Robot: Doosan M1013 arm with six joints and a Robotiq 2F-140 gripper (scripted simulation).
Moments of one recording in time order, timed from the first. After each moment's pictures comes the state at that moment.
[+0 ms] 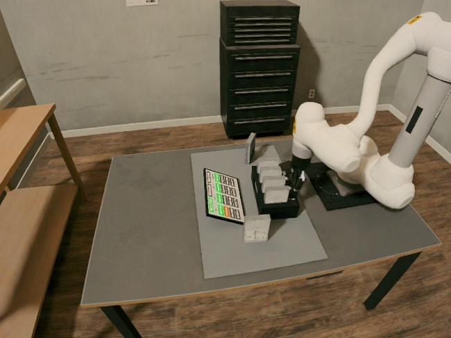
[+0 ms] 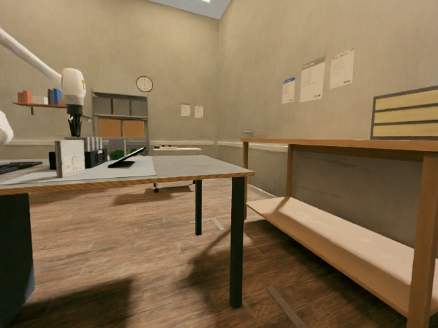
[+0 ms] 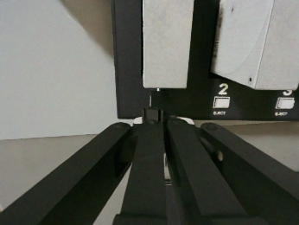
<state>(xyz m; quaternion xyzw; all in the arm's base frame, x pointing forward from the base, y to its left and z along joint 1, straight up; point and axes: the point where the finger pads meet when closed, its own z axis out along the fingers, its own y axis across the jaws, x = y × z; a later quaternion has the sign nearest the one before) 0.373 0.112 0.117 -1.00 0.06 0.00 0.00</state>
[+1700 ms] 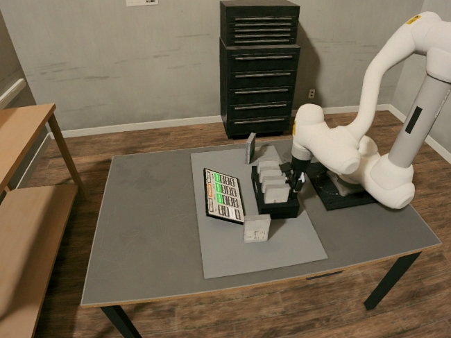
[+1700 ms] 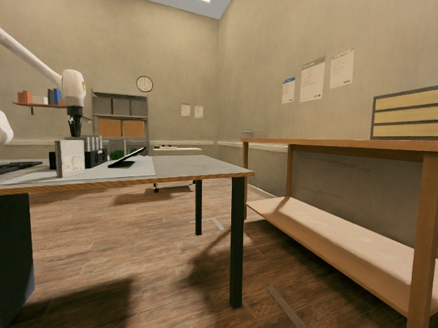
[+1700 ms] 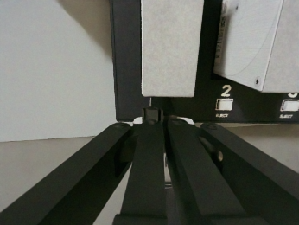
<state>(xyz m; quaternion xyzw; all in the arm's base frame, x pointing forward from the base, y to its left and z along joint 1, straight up) 0.373 0.112 0.109 -1.00 0.06 0.00 0.00</state>
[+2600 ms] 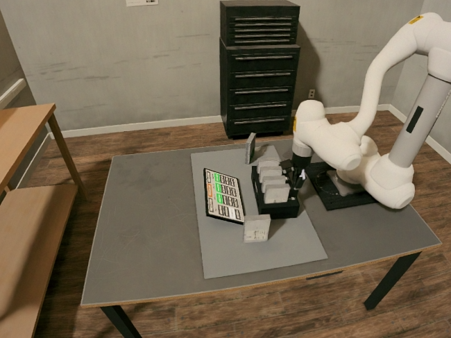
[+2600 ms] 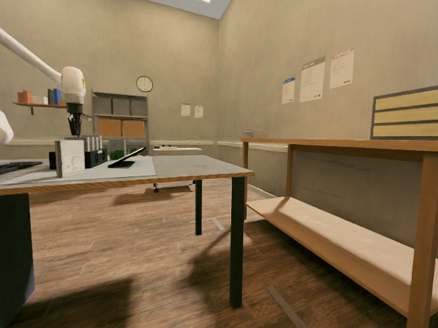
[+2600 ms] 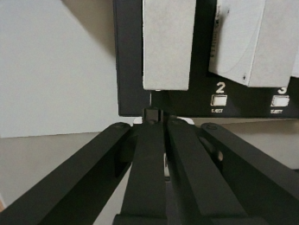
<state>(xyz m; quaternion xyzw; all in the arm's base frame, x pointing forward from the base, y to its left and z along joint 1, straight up) 0.373 0.112 0.125 -1.00 0.06 0.00 0.00</state>
